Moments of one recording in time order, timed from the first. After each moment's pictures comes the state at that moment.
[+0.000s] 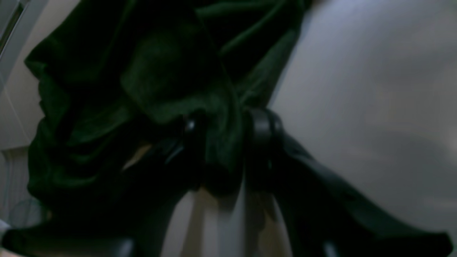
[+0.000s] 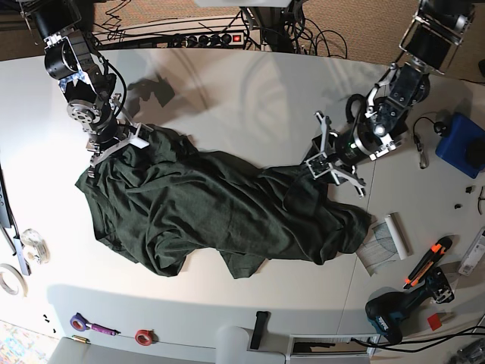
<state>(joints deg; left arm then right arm) -5.3 -25.0 27.3 83.9 6.8 -28.6 10.2 -7.8 39.6 -16.9 94.7 -36.3 29.2 -28.3</state>
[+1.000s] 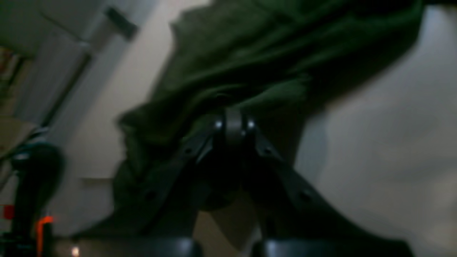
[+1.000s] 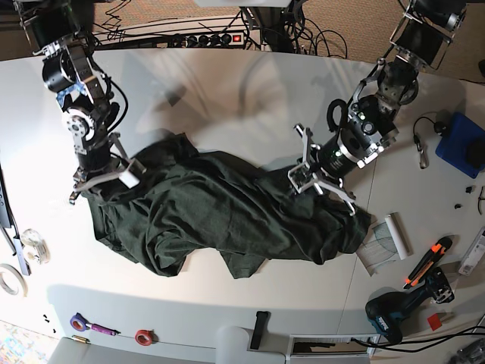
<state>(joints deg) -5.1 -22.9 27.4 98.8 6.8 -19.8 19.8 -2.4 39.7 -16.9 98.8 -37.7 13.3 -31.8</state>
